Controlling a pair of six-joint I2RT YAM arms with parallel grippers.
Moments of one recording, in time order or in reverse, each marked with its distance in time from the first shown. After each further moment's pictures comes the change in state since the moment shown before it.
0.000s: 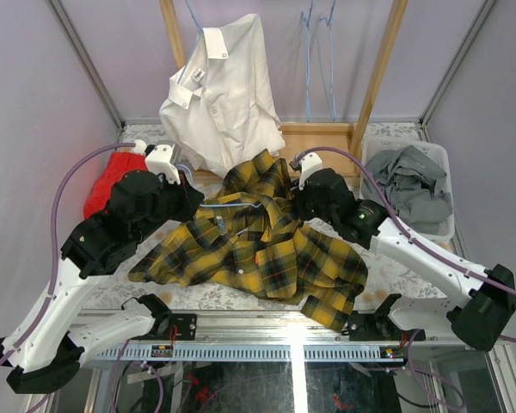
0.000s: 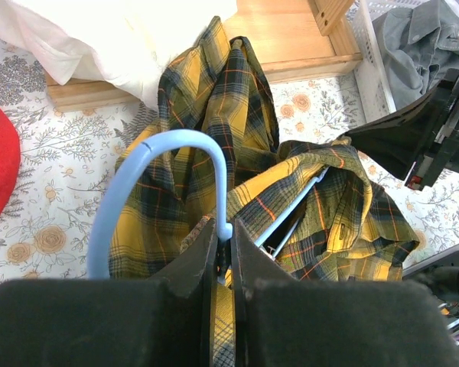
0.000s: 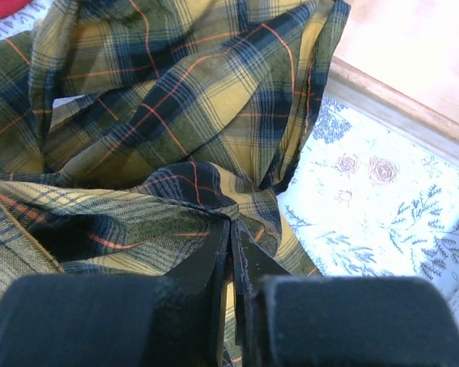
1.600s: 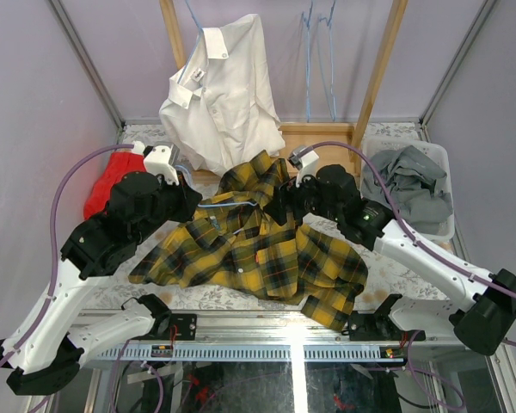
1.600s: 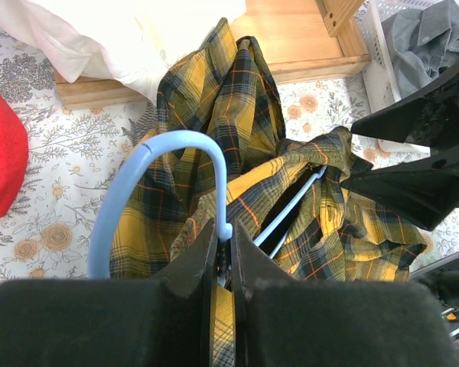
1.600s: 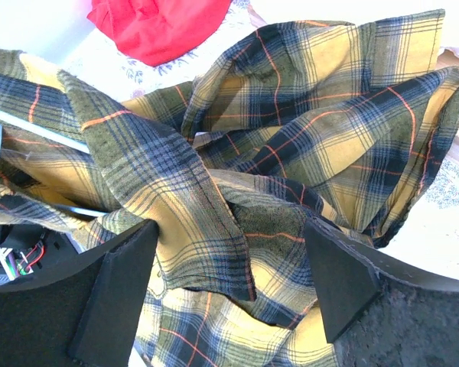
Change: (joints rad) left arm 0.000 -0.010 -0.016 0.001 -0.011 -0.001; right arm -0.013 -0.023 0.003 0.150 -0.313 0.078
